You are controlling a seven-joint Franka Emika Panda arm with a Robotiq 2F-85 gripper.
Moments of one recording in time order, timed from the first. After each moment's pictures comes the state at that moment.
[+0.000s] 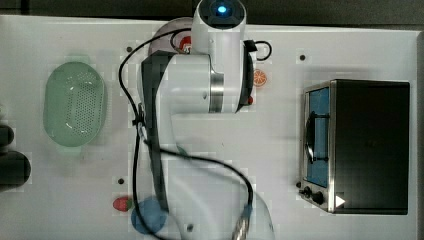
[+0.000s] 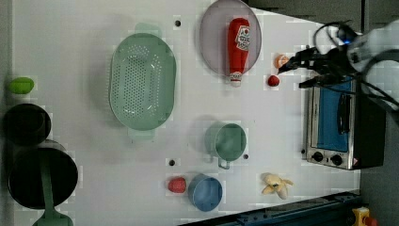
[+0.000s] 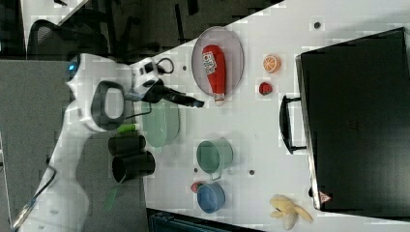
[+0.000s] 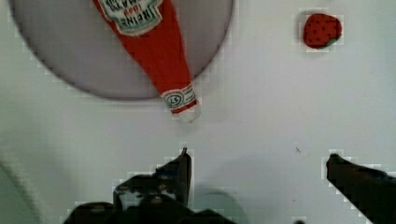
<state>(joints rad) -0.09 0.43 0.12 -1.69 0.01 0.34 -0.34</state>
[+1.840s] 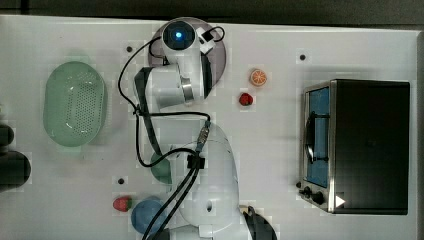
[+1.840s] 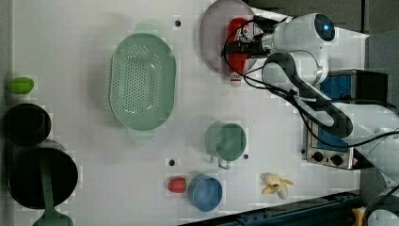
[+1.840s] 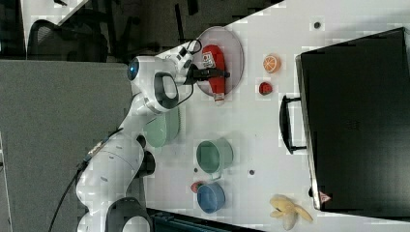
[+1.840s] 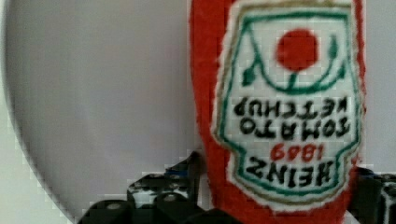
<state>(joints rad) 0.01 0.90 0.14 -1.51 -0.16 0.81 -0.50</state>
